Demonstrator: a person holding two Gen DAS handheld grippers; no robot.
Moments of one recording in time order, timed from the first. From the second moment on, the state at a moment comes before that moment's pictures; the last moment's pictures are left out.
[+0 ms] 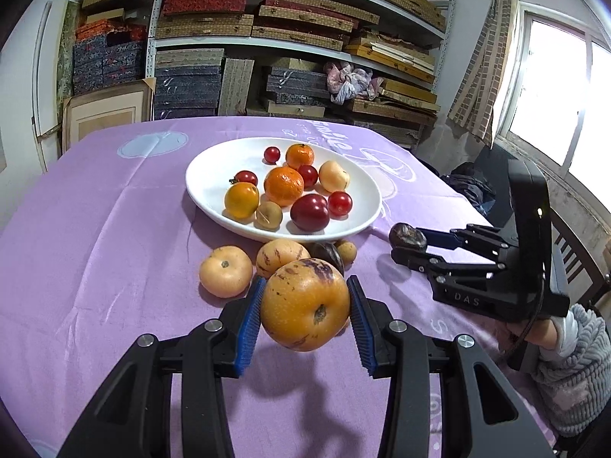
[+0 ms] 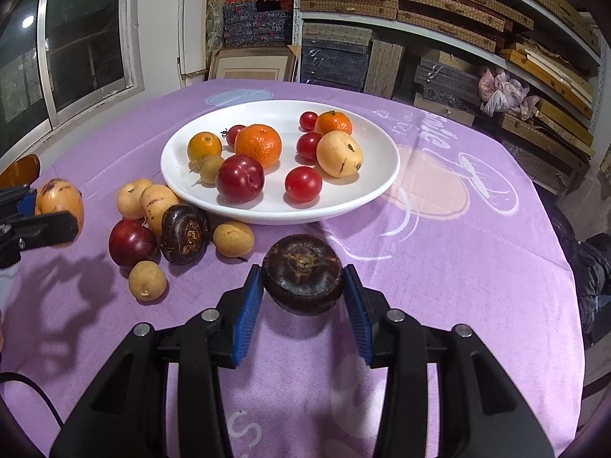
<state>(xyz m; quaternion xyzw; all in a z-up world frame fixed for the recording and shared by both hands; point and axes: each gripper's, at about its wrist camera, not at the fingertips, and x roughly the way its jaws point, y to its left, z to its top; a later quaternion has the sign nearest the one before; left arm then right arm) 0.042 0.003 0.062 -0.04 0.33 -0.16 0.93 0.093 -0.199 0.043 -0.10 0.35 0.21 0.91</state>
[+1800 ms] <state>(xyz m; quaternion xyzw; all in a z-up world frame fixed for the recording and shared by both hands) 0.208 0.165 0.054 -0.22 0.34 -0.09 0.91 0.191 -0.156 0.064 -0.04 0.36 0.27 0.89</state>
